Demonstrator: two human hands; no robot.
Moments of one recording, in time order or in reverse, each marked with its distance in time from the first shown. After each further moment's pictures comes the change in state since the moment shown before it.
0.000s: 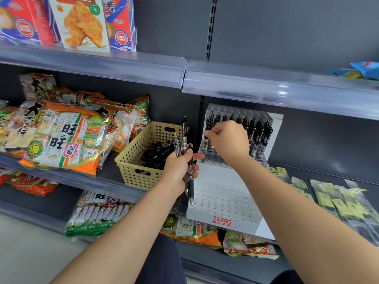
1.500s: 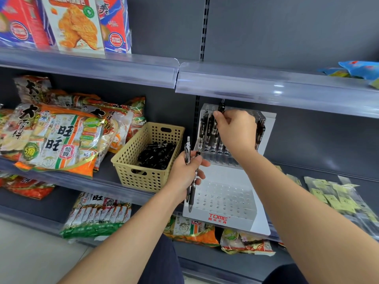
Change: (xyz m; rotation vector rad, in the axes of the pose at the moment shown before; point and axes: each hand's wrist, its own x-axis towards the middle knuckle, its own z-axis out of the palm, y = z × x) left_hand -0.012 -0.019 0.009 0.223 -0.123 0.128; right_hand -0.001 0.003 -0.028 0.127 0.223 -0.029
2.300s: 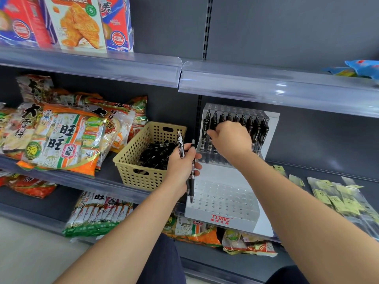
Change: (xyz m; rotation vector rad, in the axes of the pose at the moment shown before) left_hand 0.008 0.010 -0.003 -0.049 0.150 0.043; right_hand -0.002 0.005 0.018 -0.373 -0.298 -0.034
